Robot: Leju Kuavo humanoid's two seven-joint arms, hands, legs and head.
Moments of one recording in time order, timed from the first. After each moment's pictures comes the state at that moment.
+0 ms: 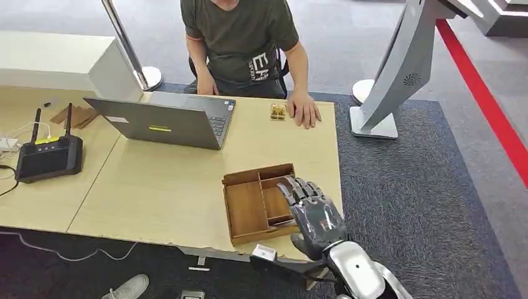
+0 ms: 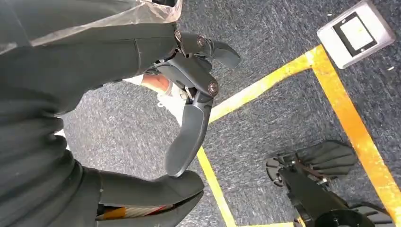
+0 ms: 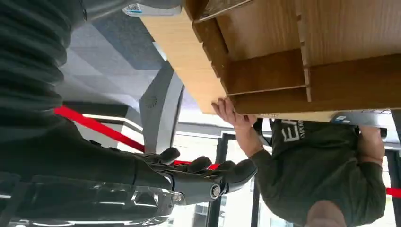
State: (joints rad) left arm -0.22 -0.01 1.13 -0.13 -1.55 -0.13 -0.09; right arm -0.28 -0.20 0.80 -1.74 1.00 0.28 0.24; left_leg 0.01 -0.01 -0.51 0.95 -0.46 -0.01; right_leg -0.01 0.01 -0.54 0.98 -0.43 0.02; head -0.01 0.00
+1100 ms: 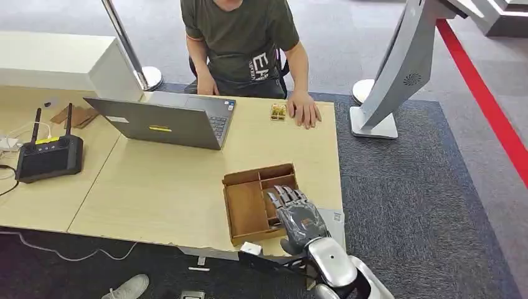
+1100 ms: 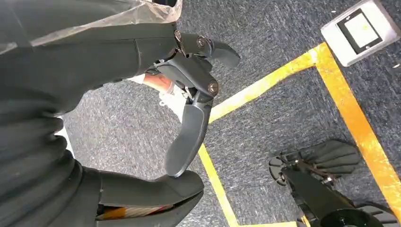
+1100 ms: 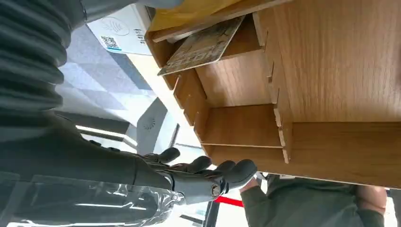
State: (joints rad) left arm -0.21 -0.01 1.13 -0.13 -1.54 -0.13 -0.09; right arm -0.32 -0.10 0.83 -1.51 0.99 0.27 0.24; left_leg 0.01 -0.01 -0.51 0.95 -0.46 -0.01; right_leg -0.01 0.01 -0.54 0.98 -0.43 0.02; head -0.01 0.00
